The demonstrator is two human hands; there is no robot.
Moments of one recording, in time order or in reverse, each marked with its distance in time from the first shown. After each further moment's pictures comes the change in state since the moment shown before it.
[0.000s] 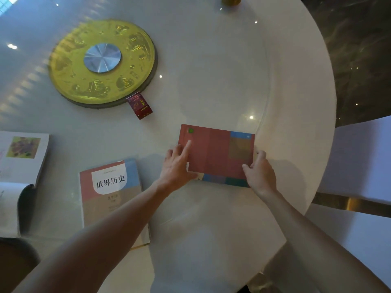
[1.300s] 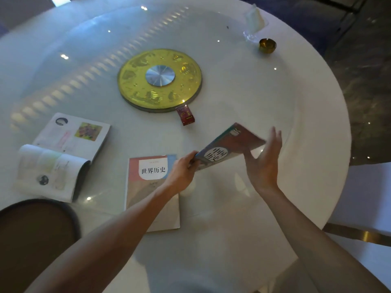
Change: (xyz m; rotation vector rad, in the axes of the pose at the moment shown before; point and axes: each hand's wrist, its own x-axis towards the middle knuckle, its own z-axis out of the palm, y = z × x) left_hand -0.106 -0.031 -0.082 -0.561 0.237 0.007; right_hand -0.085 -0.133 -0.023 0.378 0.220 -0.460
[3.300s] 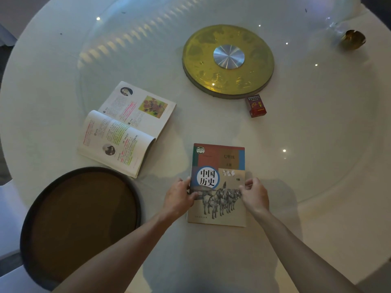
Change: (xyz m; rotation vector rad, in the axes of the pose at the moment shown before) left_hand -0.115 -0.206 -0.102 0.212 0.040 -0.380; right_hand -0.126 -0.028 0.209 -0.346 -0.438 0.425
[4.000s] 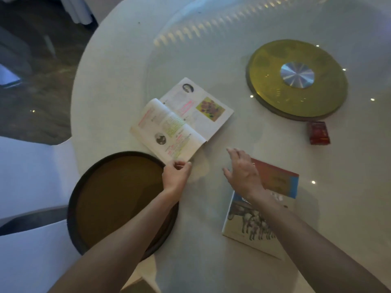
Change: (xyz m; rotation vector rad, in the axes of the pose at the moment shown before) left_hand 0.011 -0.077 -0.104 -0.873 0.487 -0.567; right_hand -0.017 -0.173 0.081 -0.442 -0.117 -0.923
